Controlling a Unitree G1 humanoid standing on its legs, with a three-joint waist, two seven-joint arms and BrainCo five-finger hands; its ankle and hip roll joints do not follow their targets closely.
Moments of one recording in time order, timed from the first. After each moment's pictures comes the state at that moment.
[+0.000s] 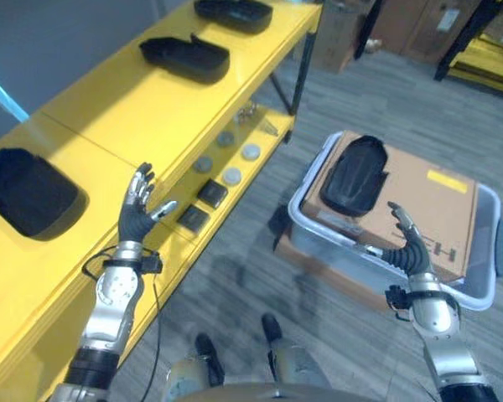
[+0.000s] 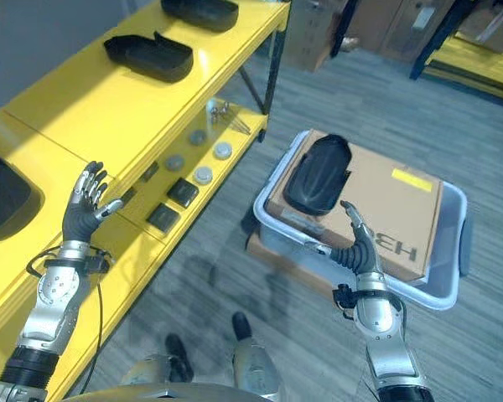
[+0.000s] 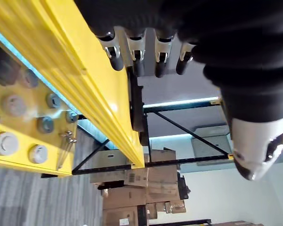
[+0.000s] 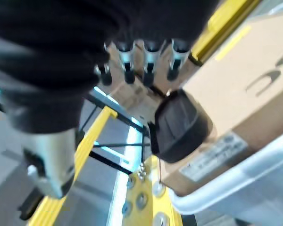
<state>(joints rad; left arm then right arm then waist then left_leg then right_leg) -0.03 0.34 -0.08 0.01 -0.25 -0.30 0.12 0.14 -0.52 -0.11 0.04 -0.09 -0.20 -0.22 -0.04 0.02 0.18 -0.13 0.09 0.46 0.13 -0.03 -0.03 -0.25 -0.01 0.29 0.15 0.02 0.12</state>
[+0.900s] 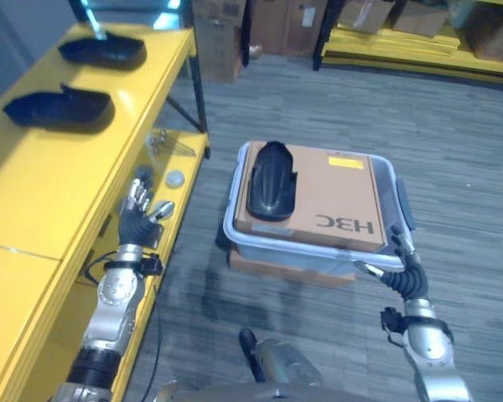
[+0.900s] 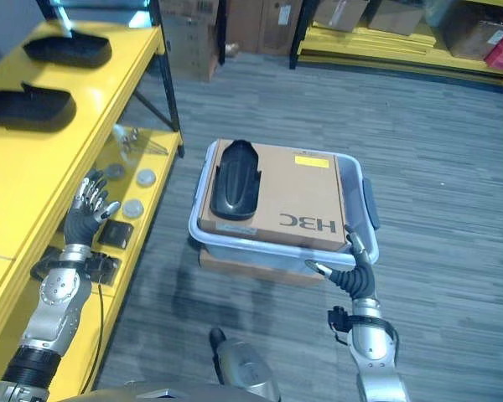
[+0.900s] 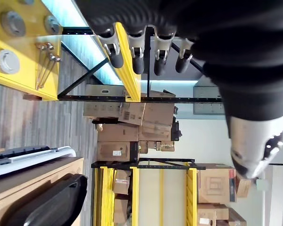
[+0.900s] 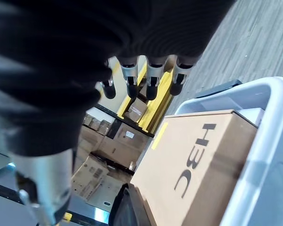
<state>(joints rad) -0.02 0.33 -0.08 0.06 -0.31 -0.28 0.12 0.29 -0.43 -0.14 -0.03 -0.03 -0.22 -0.21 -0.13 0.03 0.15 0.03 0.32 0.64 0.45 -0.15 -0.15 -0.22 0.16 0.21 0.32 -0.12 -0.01</state>
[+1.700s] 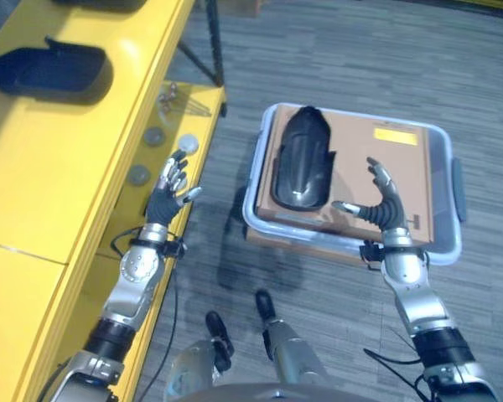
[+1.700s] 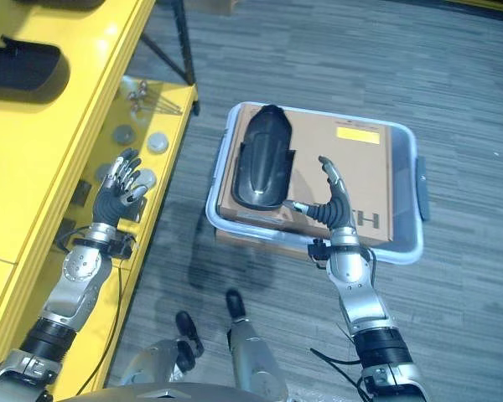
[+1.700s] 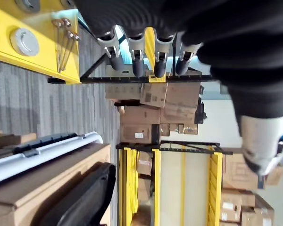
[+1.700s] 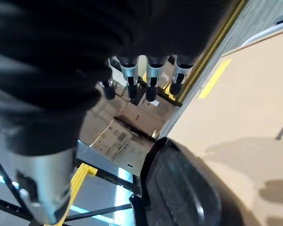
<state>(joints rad) -0.20 0.35 -0.23 0.10 -0.34 -0.29 0.09 -0.17 -0.53 0.03 0.10 -0.05 -0.21 -0.29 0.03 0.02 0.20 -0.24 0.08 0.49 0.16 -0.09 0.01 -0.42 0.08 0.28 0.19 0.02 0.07</state>
